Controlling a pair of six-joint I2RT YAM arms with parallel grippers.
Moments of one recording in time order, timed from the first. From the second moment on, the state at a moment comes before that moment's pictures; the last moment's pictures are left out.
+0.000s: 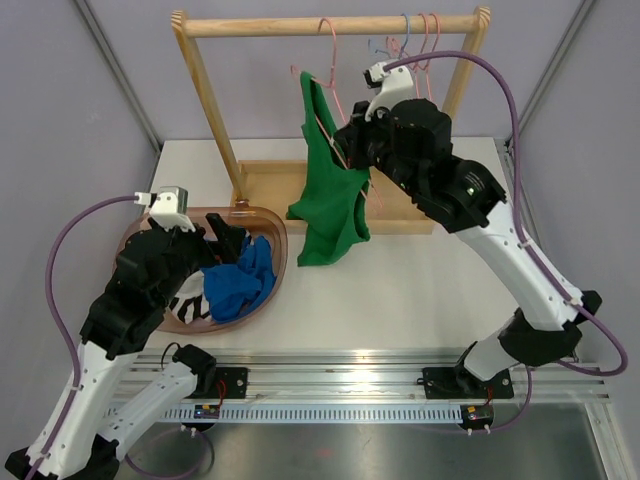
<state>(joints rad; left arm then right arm) -0.48 0.63 1.04 -0.70 -0.19 -0.35 0.84 1.57 2.09 -0.65 0.30 0.24</state>
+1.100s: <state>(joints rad) -0.94 1.14 1.45 -0.29 -0.19 -0.11 0.83 0.91 1.63 -0.82 -0.13 0.46</state>
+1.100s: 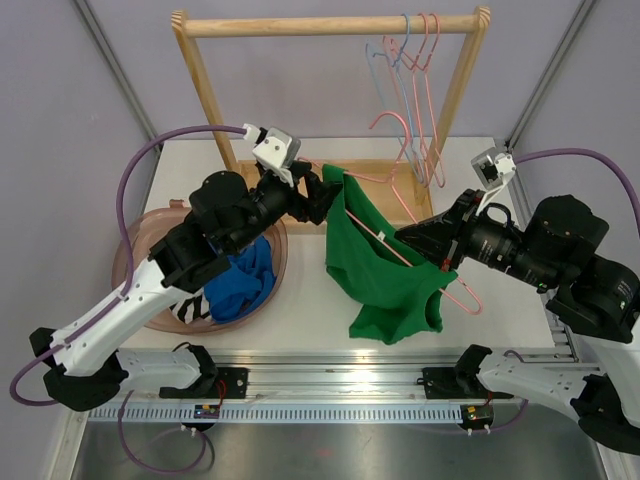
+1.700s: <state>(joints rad) -0.96 1.19 1.45 -0.32 -0.42 -0.13 0.83 0.87 1.54 -0.84 -0.11 0.41</state>
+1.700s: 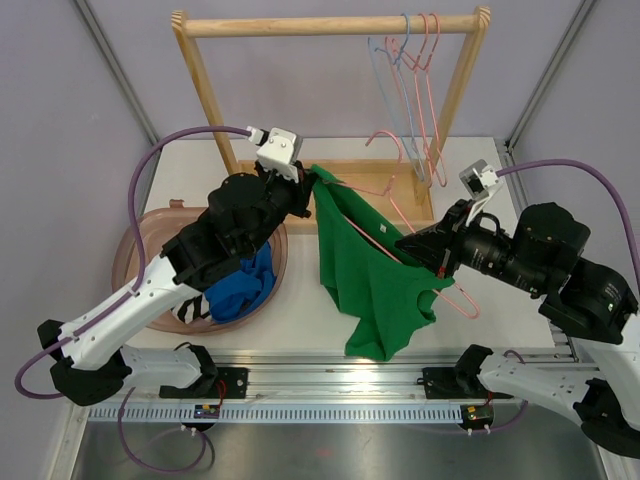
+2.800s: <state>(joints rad) -0.93 0.96 1.02 -0.18 0.25 -0.39 0.83 0.60 0.84 0.23 -0.14 0.24</state>
